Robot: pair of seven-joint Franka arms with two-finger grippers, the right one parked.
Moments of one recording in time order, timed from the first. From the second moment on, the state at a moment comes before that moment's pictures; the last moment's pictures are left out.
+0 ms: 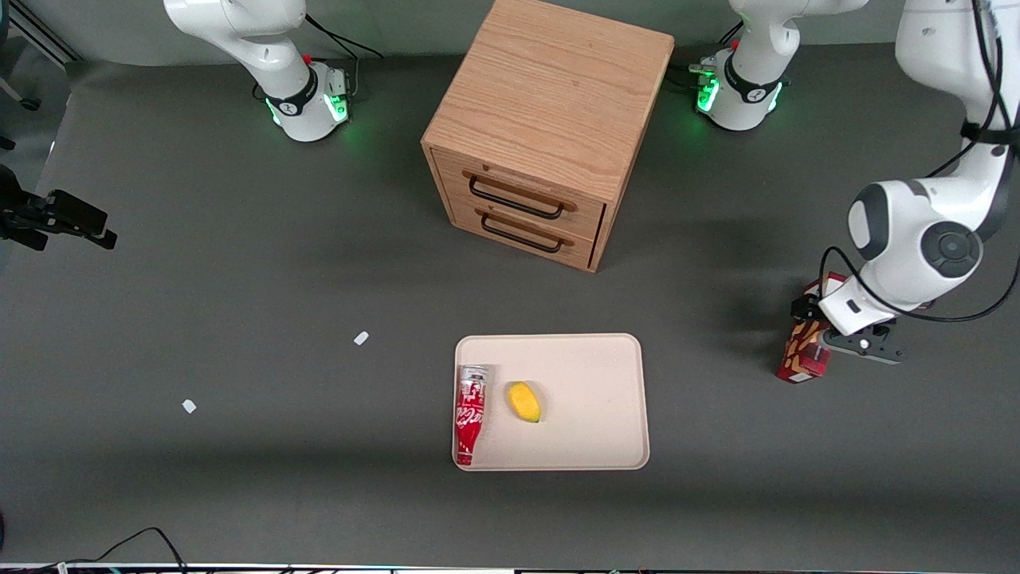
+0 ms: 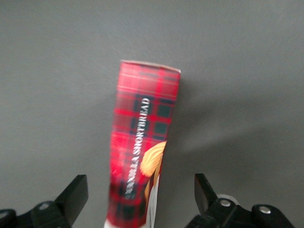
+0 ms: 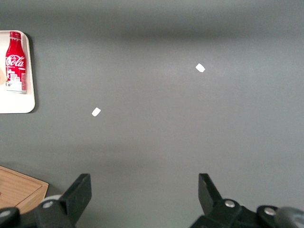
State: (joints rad) arm -0.01 0.36 0.07 -2.12 0.06 2.50 0.33
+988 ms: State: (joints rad) arm -0.01 0.39 0.07 -2.10 0.06 2.50 0.34
